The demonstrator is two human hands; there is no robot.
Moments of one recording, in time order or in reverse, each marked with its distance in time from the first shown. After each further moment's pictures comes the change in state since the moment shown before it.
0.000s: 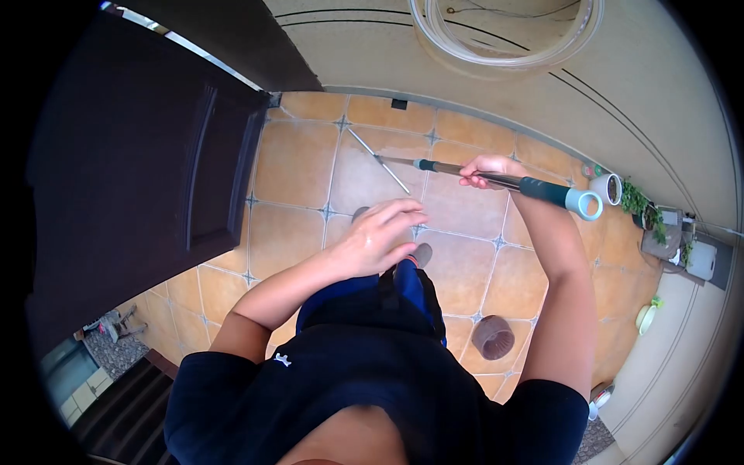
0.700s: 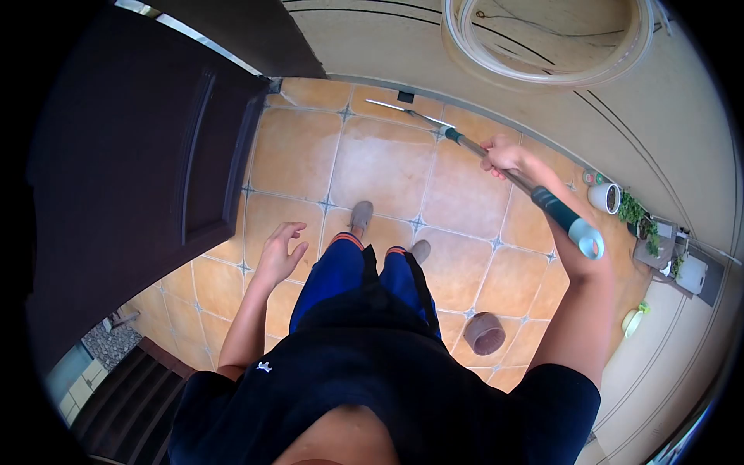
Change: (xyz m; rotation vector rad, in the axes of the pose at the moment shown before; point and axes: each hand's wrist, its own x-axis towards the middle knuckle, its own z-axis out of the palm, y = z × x) left_hand -0.141 -0.106 -0.092 0.129 0.080 -0.778; right_hand 0.009 -0.083 0.017 -0.580 0.358 -0.105
